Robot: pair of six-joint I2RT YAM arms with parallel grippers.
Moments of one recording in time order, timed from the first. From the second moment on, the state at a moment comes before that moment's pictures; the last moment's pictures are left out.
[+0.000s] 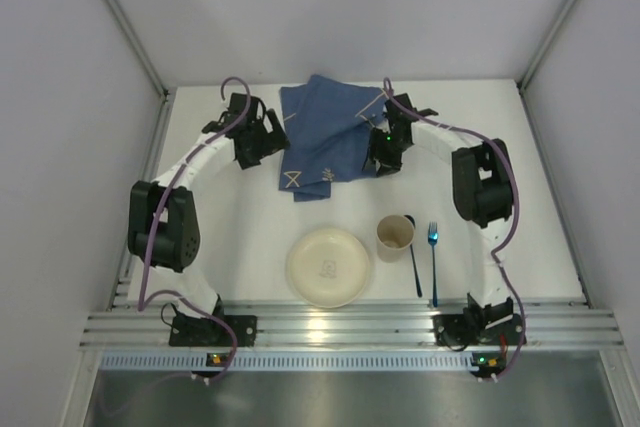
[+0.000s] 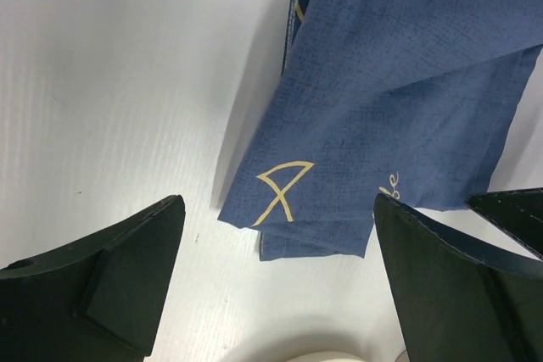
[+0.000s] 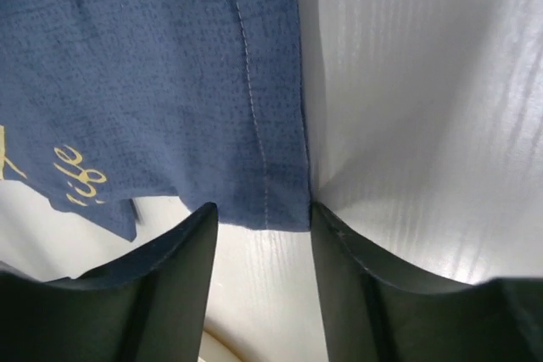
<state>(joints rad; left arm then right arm) -0.23 1.74 1.36 -0.51 0.01 -0.65 0.35 2.17 1.67 -0.67 -0.31 0.50</state>
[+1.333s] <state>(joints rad) -0.17 2.53 2.10 -0.29 0.21 -0.76 0.34 2.20 1.69 -0.83 -0.29 0.41</state>
